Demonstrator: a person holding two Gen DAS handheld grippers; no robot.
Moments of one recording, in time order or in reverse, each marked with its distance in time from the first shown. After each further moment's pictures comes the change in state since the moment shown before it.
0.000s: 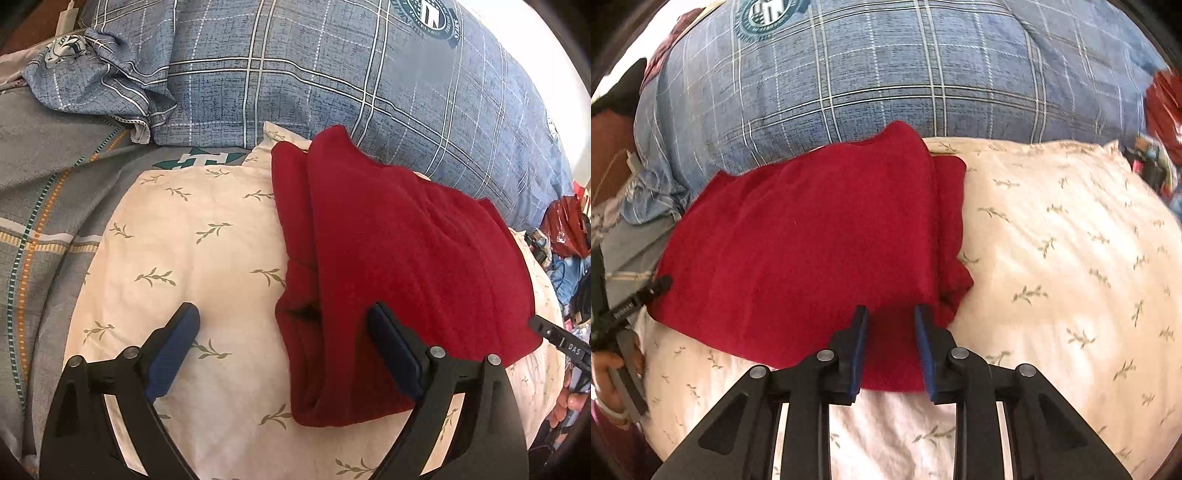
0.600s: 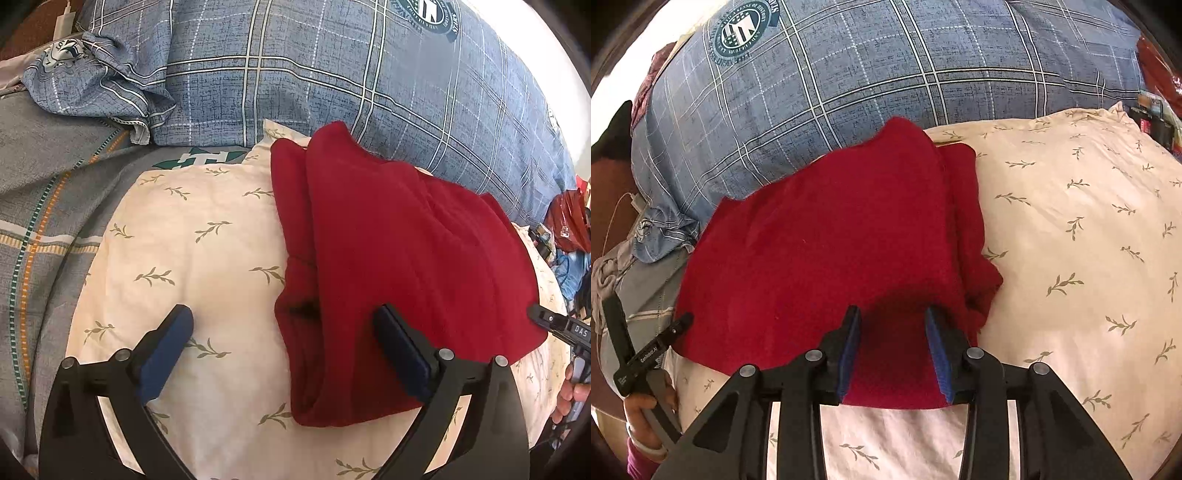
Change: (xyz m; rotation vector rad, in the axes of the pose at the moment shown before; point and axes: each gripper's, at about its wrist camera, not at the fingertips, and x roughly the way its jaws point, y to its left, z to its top) left arm 0.001 -0.003 0.000 0.011 0.004 0.016; right arm 0.010 -0.007 0.001 0.124 0.011 0.084
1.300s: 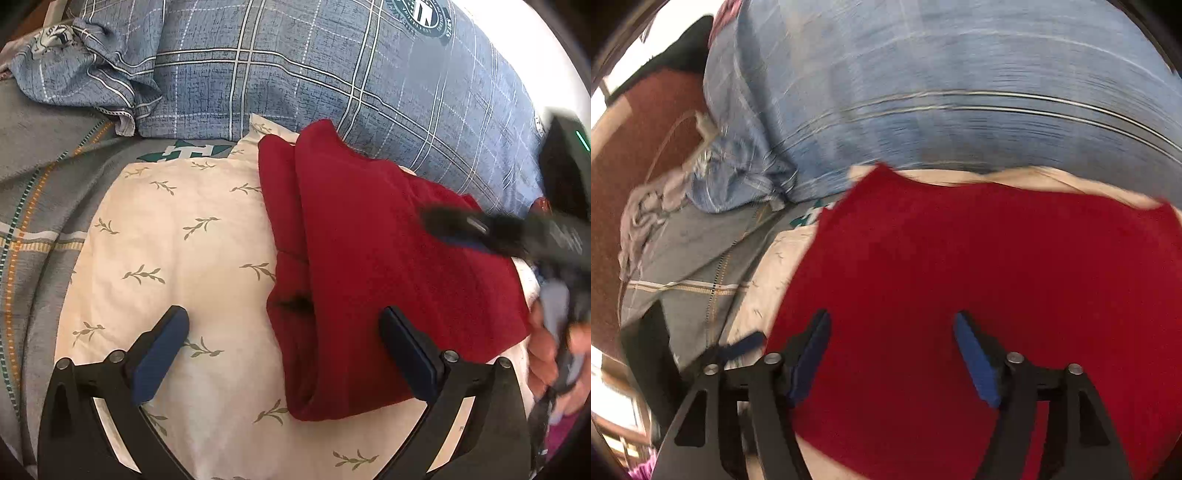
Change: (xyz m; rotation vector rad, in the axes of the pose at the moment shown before) left arm -0.001 0.009 0.003 -0.011 0.035 -0.108; right arm 0.087 0.216 0.055 -0.320 0.175 0.225
